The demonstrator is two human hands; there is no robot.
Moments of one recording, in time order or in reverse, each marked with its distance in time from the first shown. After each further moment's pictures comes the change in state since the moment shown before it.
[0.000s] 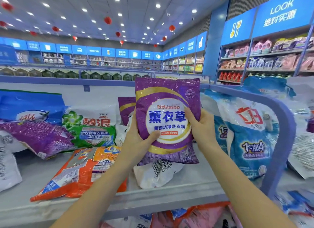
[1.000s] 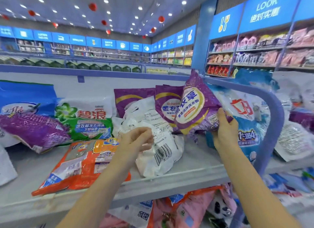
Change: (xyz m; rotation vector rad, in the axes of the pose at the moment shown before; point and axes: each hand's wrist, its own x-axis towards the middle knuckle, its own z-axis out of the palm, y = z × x) left_hand -0.035 0.004 -0.022 -0.333 -0.131 -0.354; right_hand -0.020 -0.003 -0.043 0.279 0.420 0.234
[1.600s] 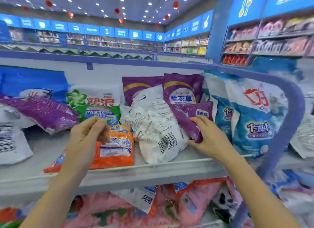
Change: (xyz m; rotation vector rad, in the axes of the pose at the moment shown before) left_hand -0.039 0.009 -0.072 0.237 0.329 0.380; right_hand -0.013 0.042 -0.030 -1.567 -0.779 -0.454
